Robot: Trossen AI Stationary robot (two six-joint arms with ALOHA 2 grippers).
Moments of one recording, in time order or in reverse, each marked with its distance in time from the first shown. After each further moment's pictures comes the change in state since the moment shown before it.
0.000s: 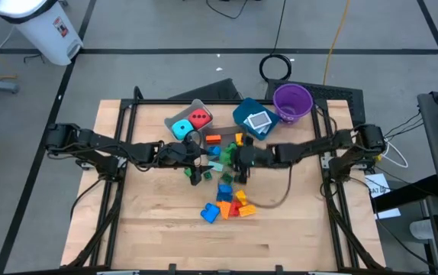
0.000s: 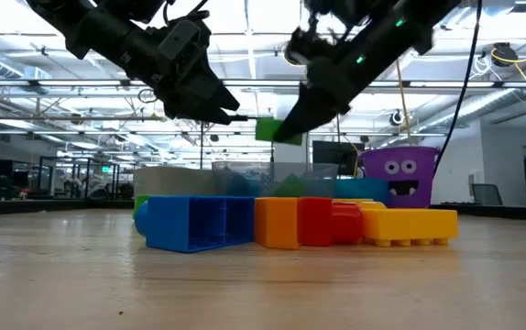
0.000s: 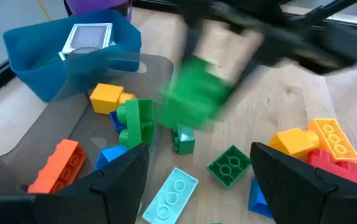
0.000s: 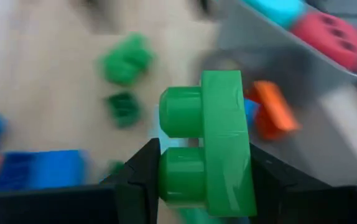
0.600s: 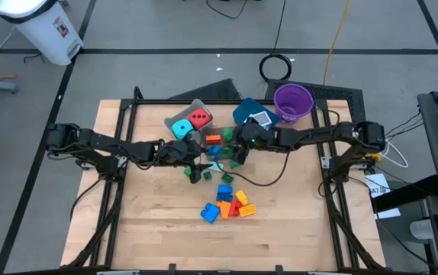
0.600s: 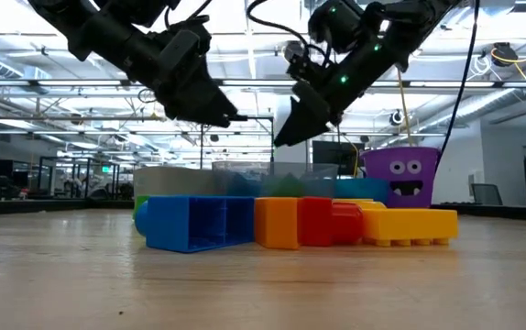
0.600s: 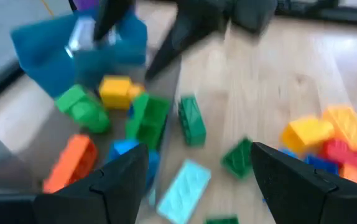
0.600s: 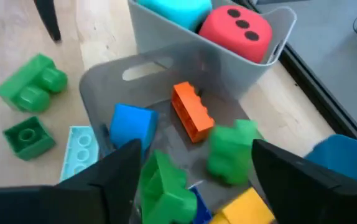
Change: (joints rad) left arm 0.021 0.000 0.000 -0.033 0.009 0.042; right arm -0.184 -0.024 -0.001 0.028 -0.034 0.006
